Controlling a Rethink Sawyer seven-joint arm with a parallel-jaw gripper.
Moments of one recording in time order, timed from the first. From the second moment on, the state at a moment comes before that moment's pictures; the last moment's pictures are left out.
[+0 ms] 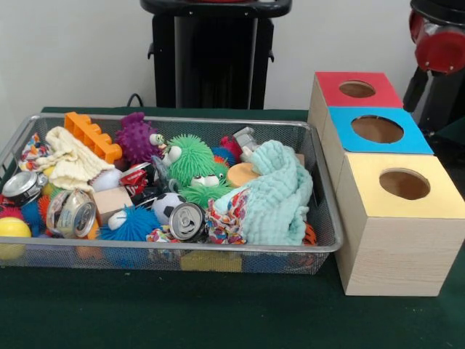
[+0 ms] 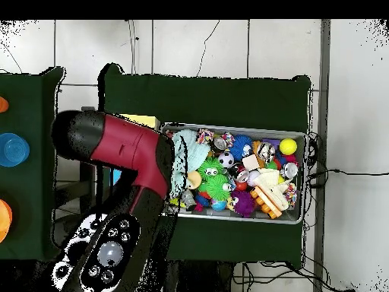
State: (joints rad) arm 0.38 -0.39 -0.64 1.25 0.64 1.04 3.20
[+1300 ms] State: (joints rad) arm 0.00 -0.56 -0.51 1.45 0.39 0.75 3.15
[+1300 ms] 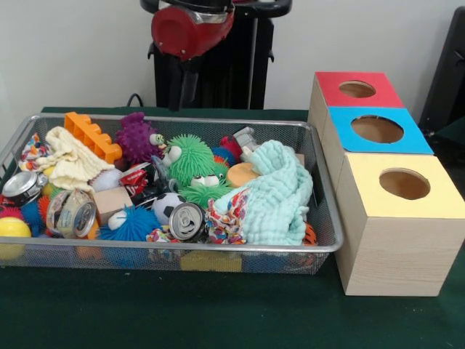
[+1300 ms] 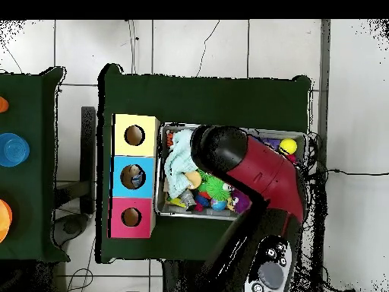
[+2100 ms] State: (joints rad) arm -0.02 -0.55 -0.42 1.45 0.23 0.73 3.15
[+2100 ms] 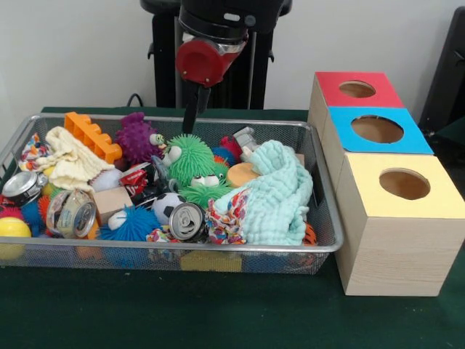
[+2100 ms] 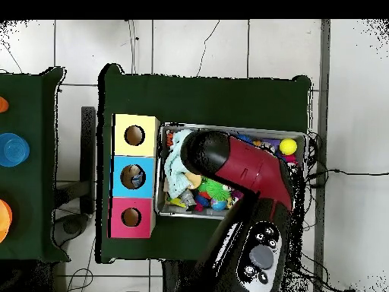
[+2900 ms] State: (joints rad) arm -0.32 -0.53 -0.27 1.40 0.04 0.69 3.08
